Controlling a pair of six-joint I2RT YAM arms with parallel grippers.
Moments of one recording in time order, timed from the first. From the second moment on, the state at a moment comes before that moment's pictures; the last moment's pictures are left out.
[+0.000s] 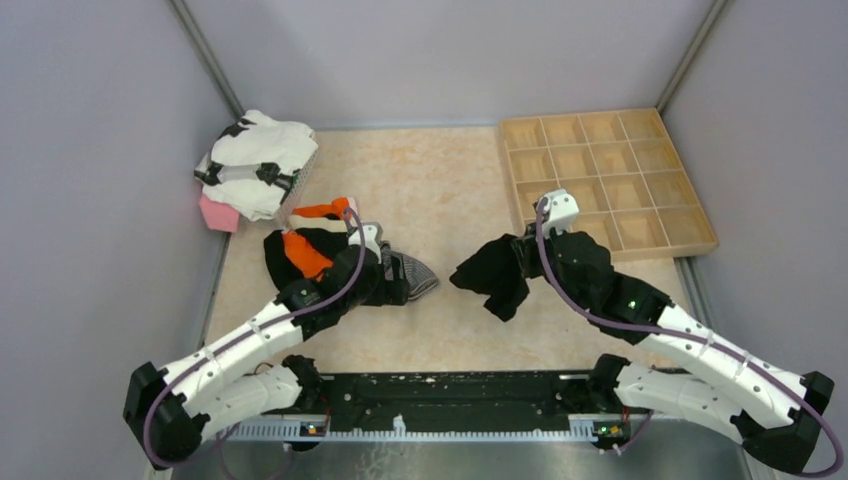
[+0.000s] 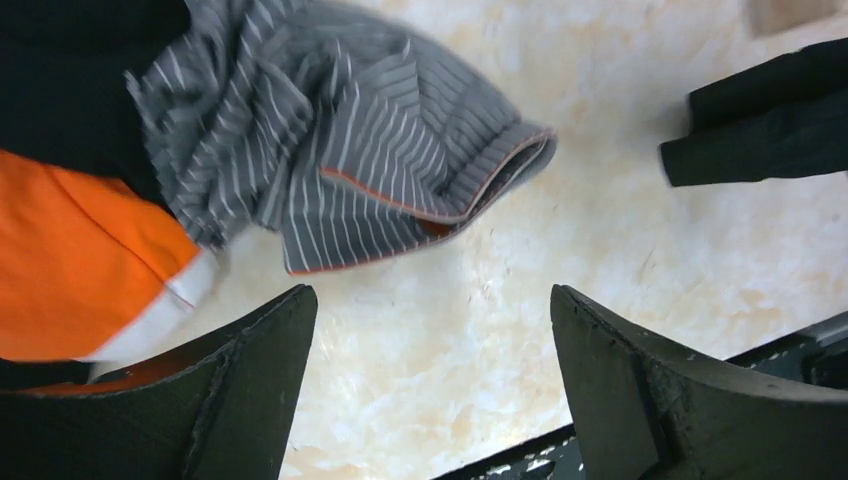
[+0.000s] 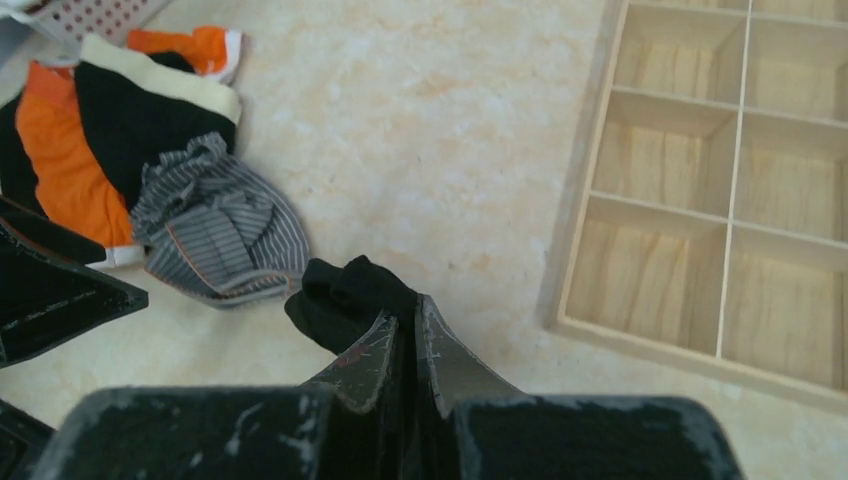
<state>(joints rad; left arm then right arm) -0.75 0.91 0.69 -0.47 -0.20 -0.60 0.91 0.82 0.85 -0.34 0.46 0.25</state>
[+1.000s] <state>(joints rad) -0.44 1.57 0.82 -0.23 -0.37 -0.73 0.91 0.72 0.72 -0.49 0.39 0.38</state>
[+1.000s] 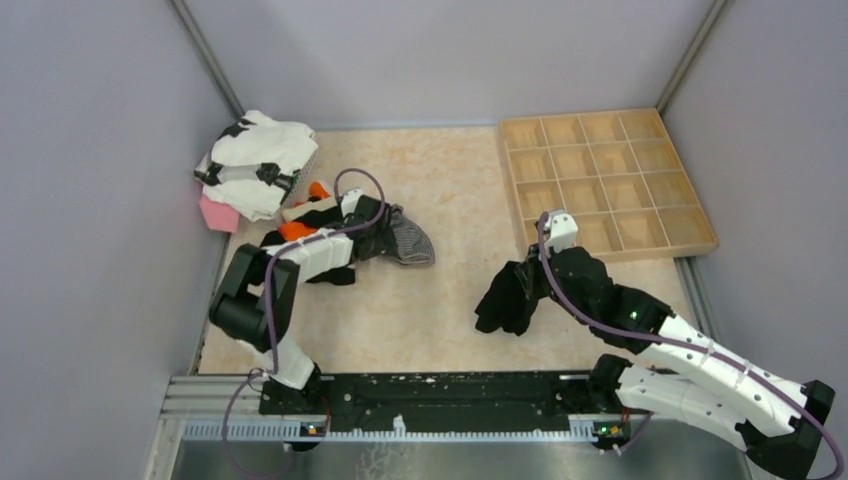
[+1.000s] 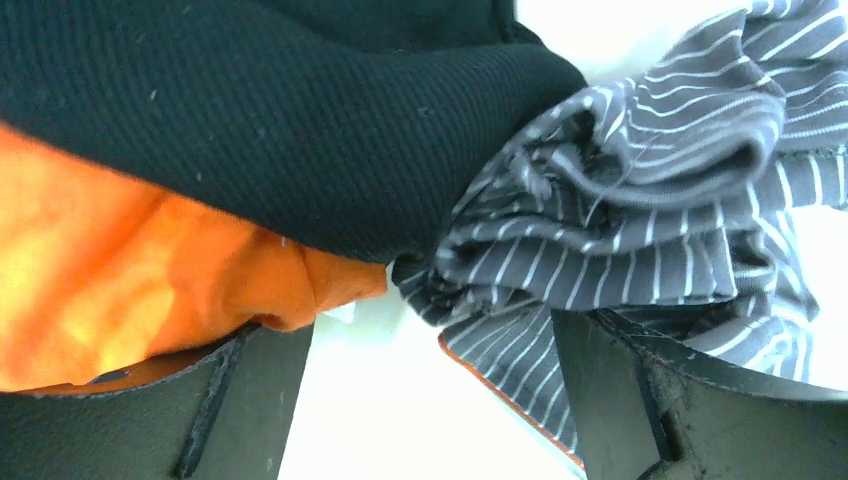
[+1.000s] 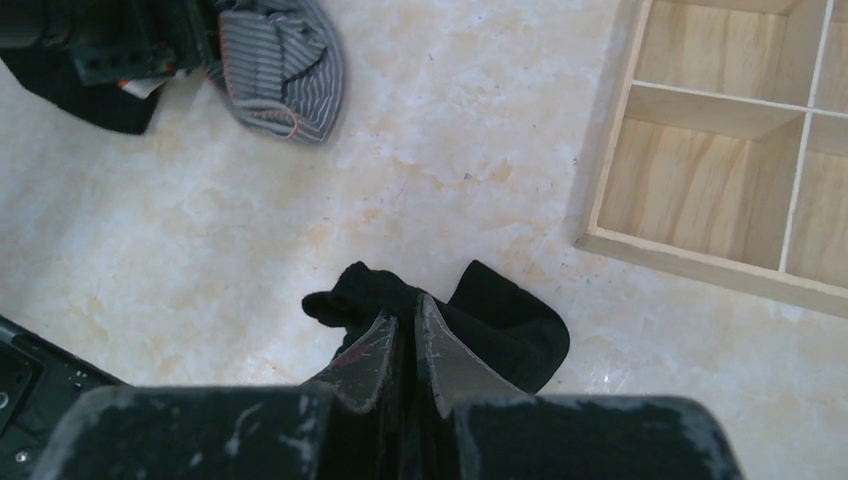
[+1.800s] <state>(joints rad) -0.33 1.34 1.01 -0.18 -0.15 -0.55 0.91 0.93 0.82 -0.33 -0.02 0.37</state>
